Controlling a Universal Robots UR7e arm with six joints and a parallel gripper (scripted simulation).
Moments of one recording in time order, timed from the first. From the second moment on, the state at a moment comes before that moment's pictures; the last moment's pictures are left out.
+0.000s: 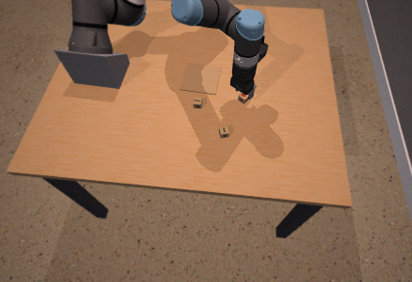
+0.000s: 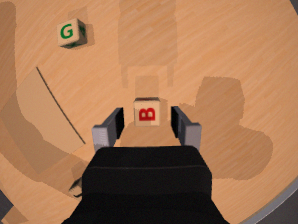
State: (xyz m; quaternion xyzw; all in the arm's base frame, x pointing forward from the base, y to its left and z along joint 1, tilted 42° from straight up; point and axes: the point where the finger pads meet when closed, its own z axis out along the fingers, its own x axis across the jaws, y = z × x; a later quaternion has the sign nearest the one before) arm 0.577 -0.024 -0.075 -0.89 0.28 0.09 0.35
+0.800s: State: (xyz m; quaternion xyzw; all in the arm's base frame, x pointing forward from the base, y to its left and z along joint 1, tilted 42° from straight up) arm 0.576 -0.009 -0.090 -0.89 0.28 0.09 0.35
